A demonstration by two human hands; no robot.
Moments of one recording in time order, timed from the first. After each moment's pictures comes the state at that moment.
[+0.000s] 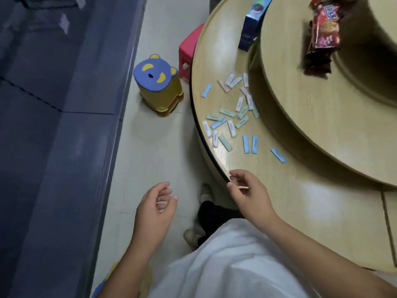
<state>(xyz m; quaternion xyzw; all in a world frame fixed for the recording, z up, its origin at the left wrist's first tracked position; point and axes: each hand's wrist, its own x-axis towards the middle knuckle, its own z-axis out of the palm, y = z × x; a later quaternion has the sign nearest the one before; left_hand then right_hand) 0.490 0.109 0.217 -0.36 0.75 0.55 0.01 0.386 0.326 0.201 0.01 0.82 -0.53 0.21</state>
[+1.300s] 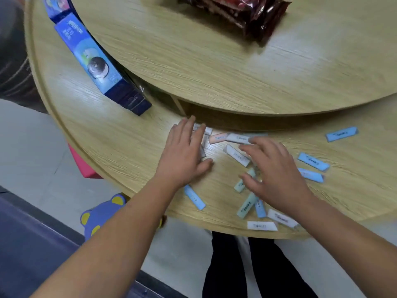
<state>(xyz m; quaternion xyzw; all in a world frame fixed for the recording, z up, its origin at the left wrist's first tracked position) -0.126 0.097 0.021 0.57 0.81 0.04 0.12 0.088 0.218 0.052 0.30 0.92 -0.25 0.00</state>
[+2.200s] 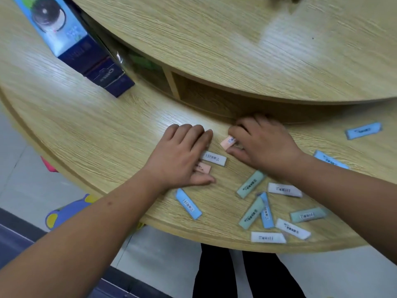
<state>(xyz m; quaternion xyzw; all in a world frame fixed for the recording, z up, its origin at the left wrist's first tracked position) -0.143 0.087 -0.040 0.71 0.70 0.04 -0.01 0.031 0.263 -0.021 0.14 0.99 -0.01 0.04</state>
